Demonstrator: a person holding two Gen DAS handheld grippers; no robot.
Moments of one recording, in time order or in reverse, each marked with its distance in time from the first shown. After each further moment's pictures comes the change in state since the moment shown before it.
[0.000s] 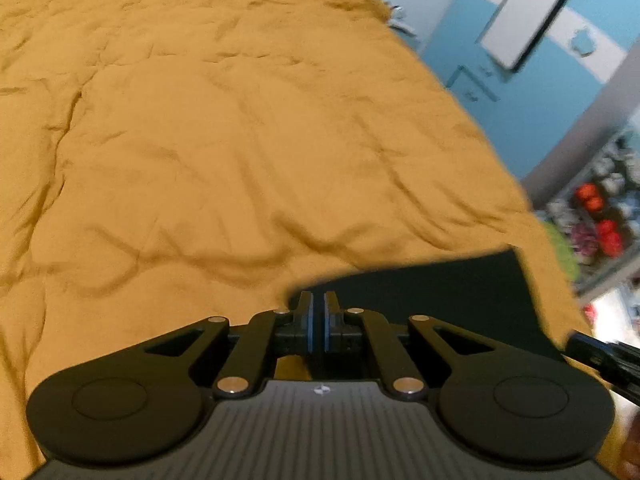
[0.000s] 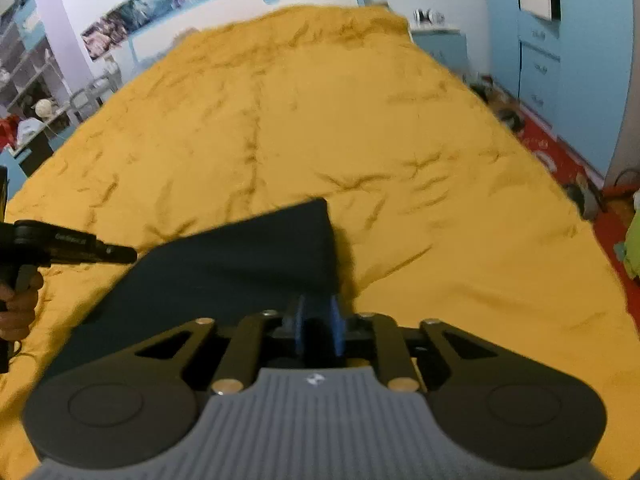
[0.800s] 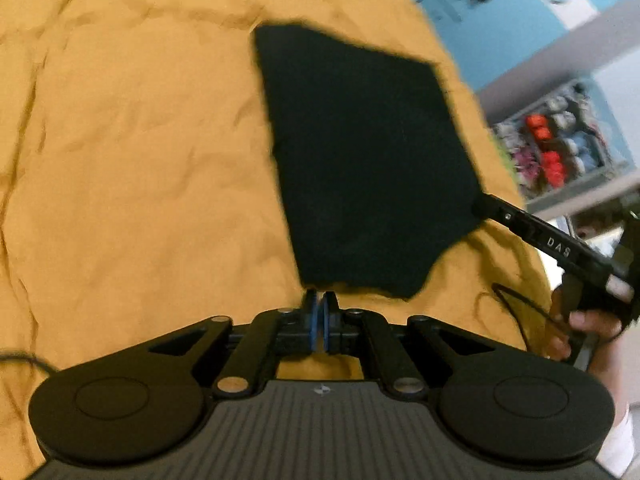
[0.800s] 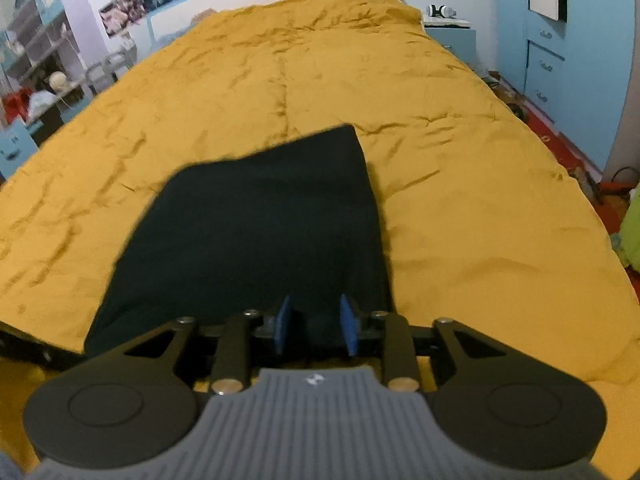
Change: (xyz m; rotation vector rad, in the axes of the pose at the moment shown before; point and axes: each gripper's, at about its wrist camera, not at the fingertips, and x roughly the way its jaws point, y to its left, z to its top) left arm -0.067 -0.007 -0.110 -0.047 0.258 -0.165; right arm -0.050 0.018 -0.066 -0.032 0.049 0.012
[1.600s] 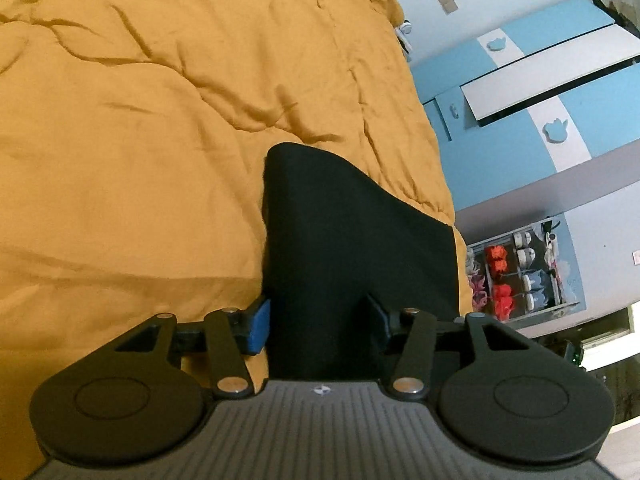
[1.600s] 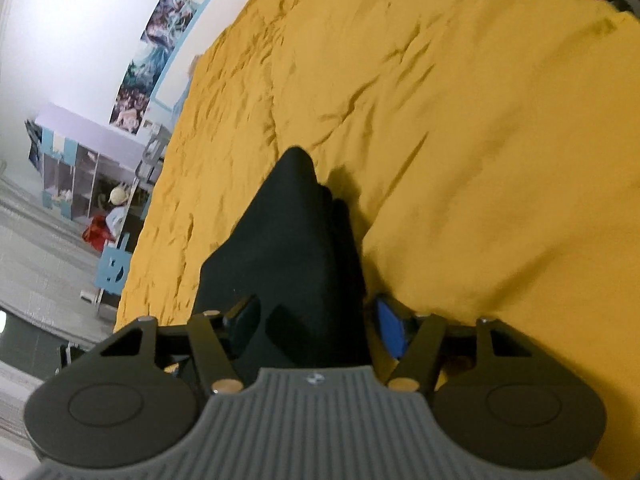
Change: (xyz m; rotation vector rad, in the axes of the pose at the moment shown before) left arm 0.074 0.060 0.084 -0.290 -0.229 -0.197; right arm 0.091 -0.109 0.035 0.498 0.118 0.418
